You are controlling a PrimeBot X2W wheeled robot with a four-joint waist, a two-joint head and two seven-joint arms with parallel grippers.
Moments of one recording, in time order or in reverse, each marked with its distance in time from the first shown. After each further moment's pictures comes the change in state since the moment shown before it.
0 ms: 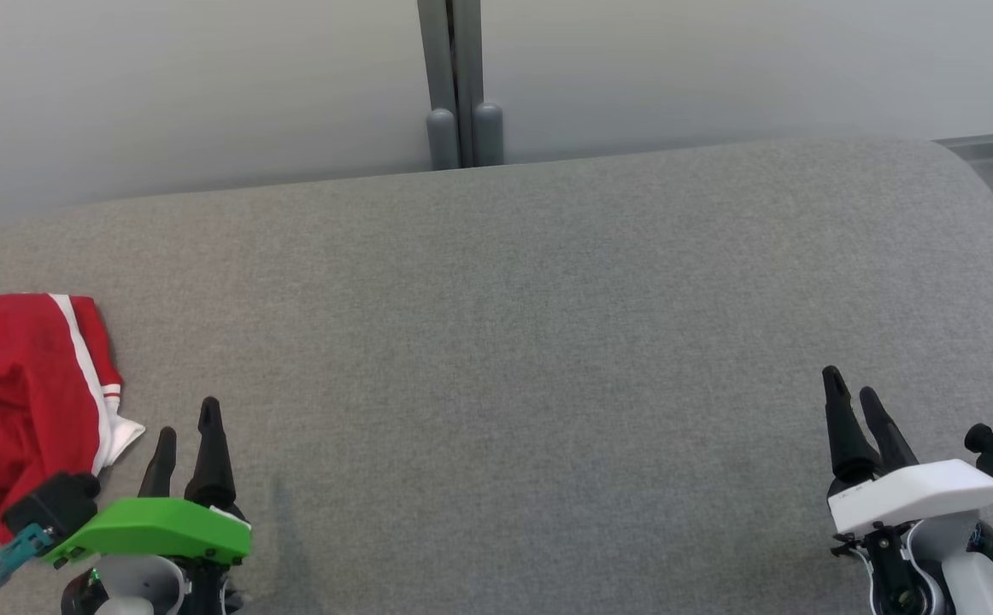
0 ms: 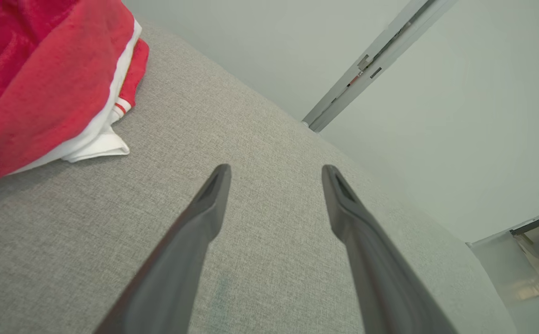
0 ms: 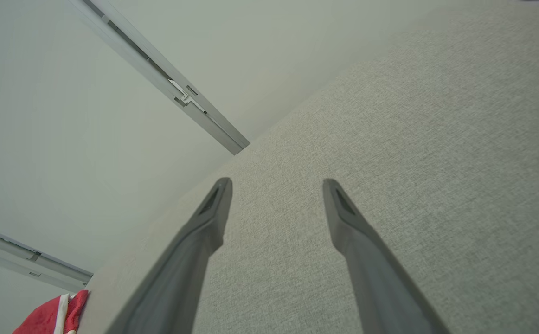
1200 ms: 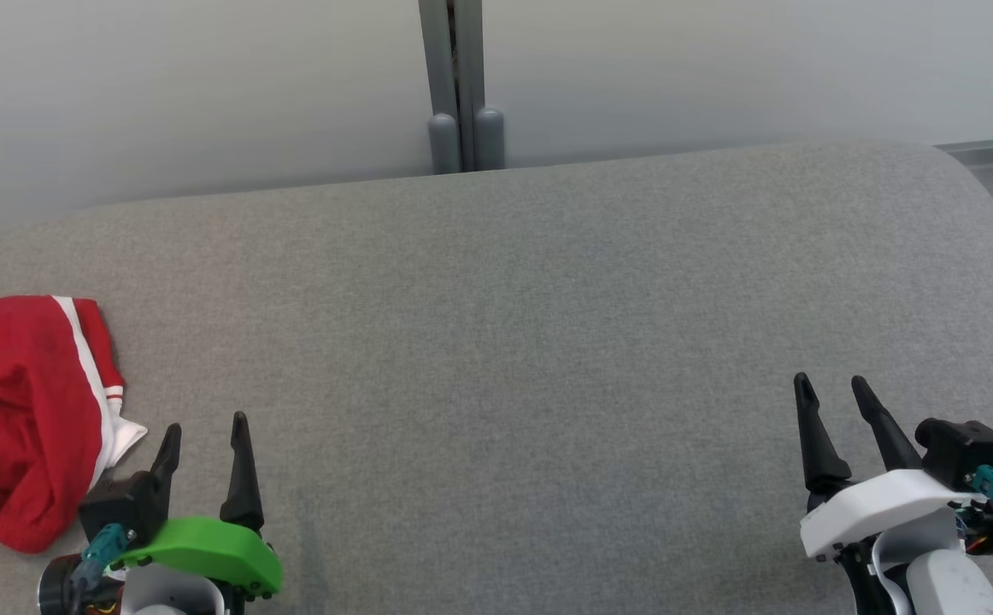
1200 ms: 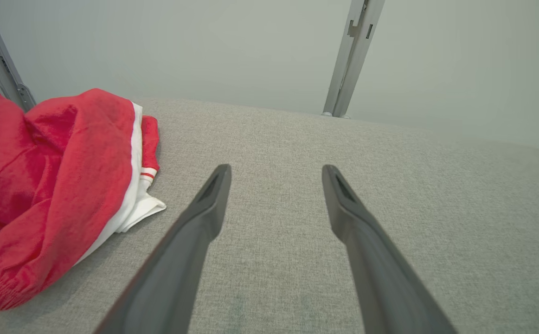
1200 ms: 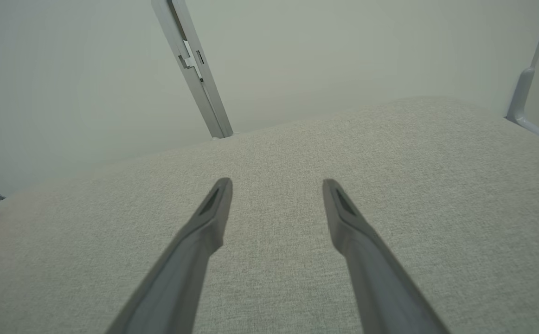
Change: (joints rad) left arm 0.025 0.048 -0.099 0.002 0.429 0.058 -0.102; right arm -0.001 -0.001 0.028 0.015 -0.444 0.000 -0.103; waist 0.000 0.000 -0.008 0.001
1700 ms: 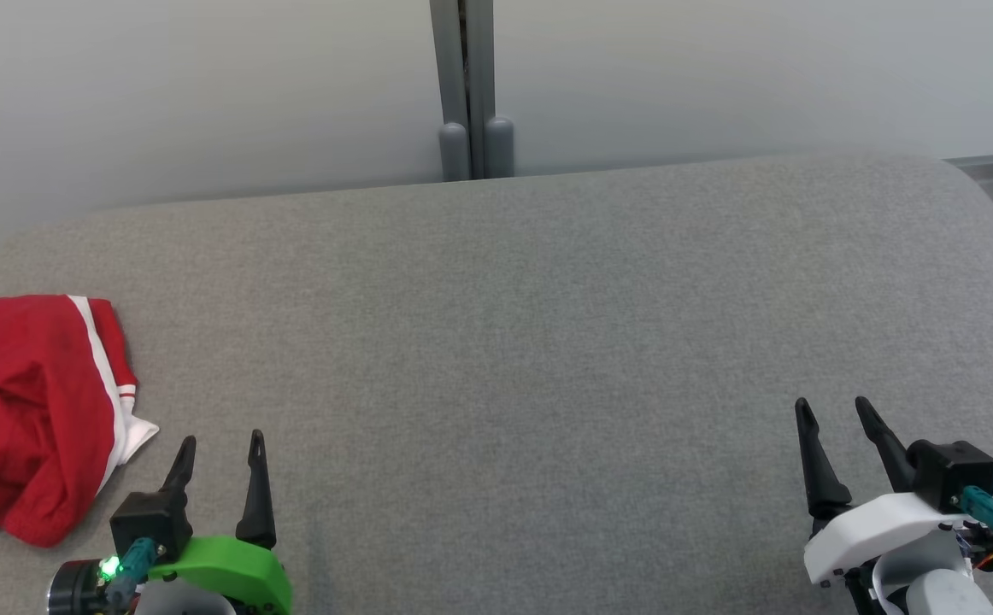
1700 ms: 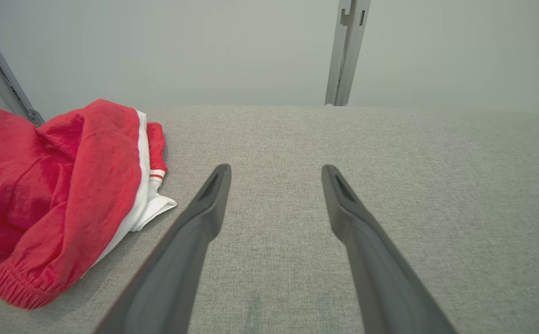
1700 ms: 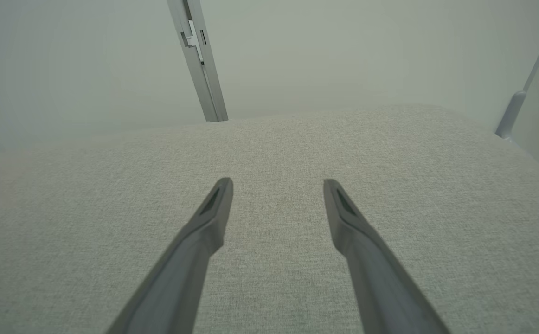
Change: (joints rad) left arm 0.014 -0.011 -0.003 0.036 0.124 -0.013 -0.033; right arm 0.024 -0.002 -0.019 0.029 -0.126 0.000 -0.032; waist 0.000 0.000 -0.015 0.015
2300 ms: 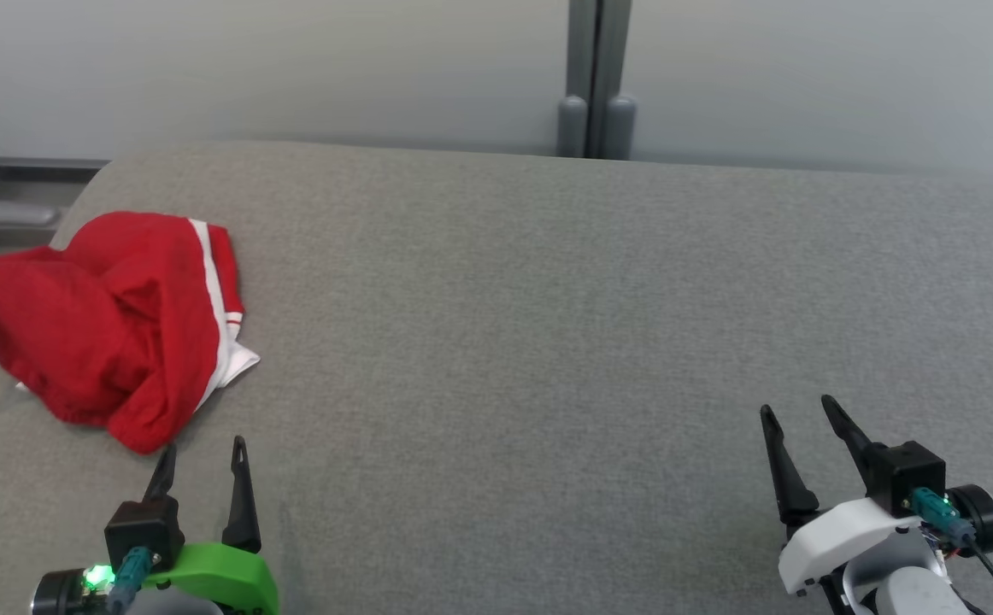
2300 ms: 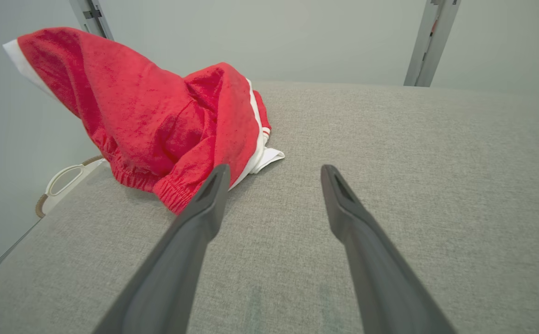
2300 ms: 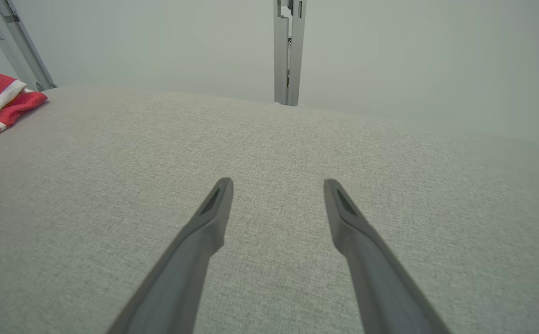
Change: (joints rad) left arm -0.005 -0.042 0.087 0.051 0.121 -0.018 -0.036; right arm -0.010 -0.001 0.053 0.030 -0.127 0.000 -0.039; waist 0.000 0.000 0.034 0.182
